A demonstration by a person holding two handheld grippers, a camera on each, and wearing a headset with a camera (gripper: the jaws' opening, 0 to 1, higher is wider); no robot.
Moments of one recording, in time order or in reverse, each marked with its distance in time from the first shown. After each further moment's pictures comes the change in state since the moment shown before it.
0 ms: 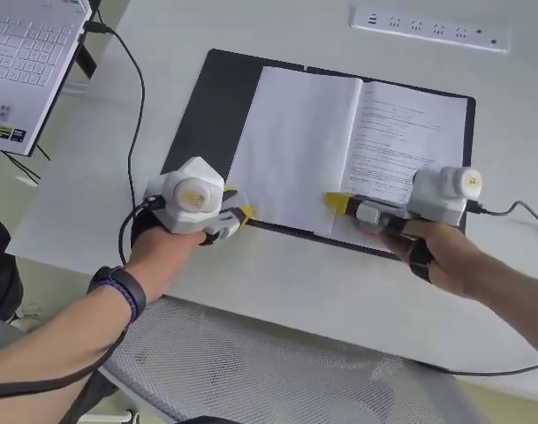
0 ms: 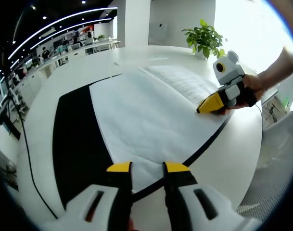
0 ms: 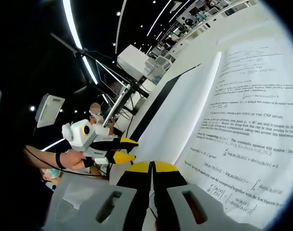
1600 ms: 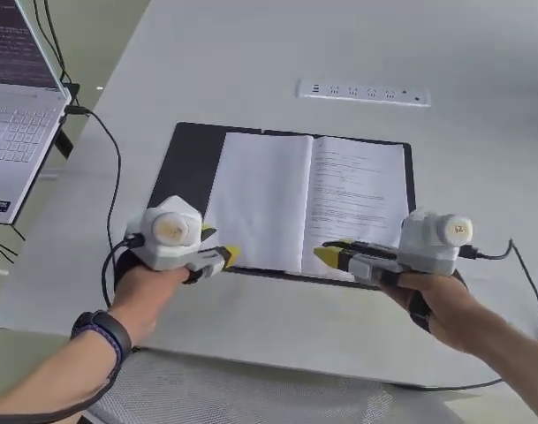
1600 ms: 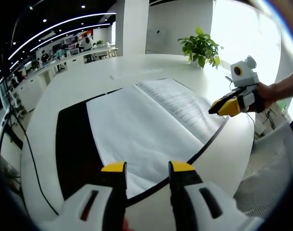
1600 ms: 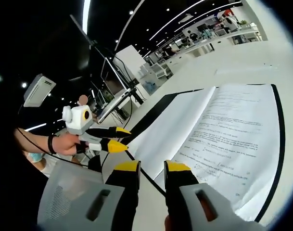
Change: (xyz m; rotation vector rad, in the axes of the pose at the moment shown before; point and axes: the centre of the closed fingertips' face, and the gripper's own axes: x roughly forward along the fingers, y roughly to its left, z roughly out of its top) left arm -0.021 -0.021 0.036 0.005 -0.062 -0.026; right arm -0.078 0.009 0.016 -0.211 -0.064 -0.194
